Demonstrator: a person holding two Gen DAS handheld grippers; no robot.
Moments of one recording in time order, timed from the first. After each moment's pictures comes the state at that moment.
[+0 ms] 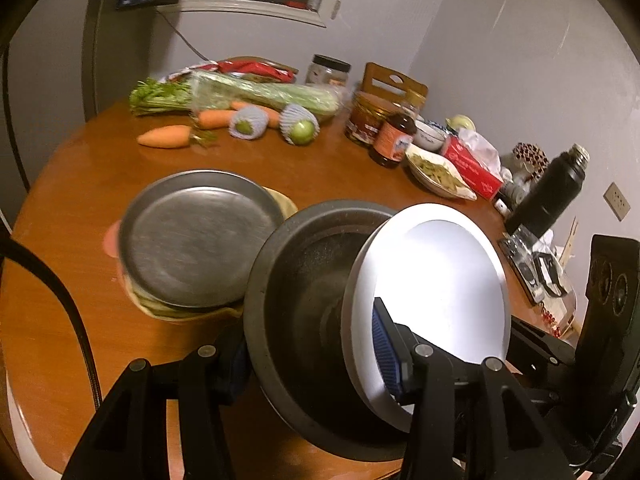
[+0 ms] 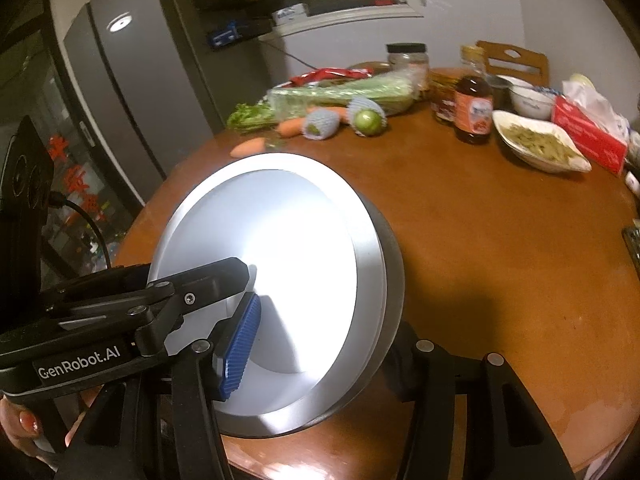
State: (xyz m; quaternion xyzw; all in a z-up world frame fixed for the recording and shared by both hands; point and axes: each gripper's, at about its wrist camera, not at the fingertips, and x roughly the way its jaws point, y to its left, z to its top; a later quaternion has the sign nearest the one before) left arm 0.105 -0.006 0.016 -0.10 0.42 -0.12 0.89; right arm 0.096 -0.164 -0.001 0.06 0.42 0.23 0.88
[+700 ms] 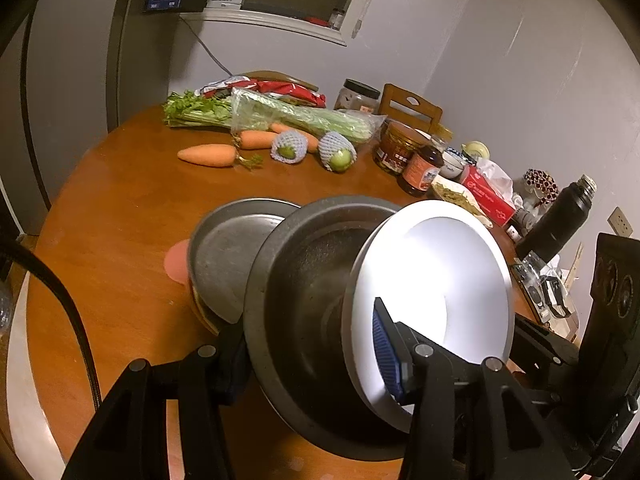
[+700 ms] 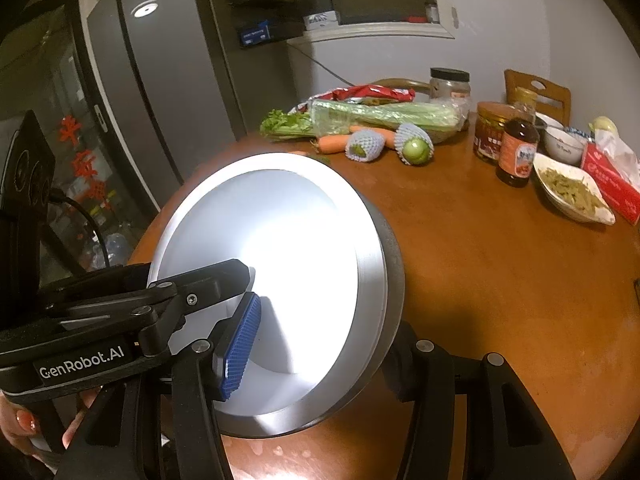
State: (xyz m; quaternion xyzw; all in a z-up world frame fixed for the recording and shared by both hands) left arm 0.111 0.048 0.026 -0.12 0.40 -0.10 0.90; right arm 0.108 -0.105 0.017 0.03 0.39 0.25 0.89
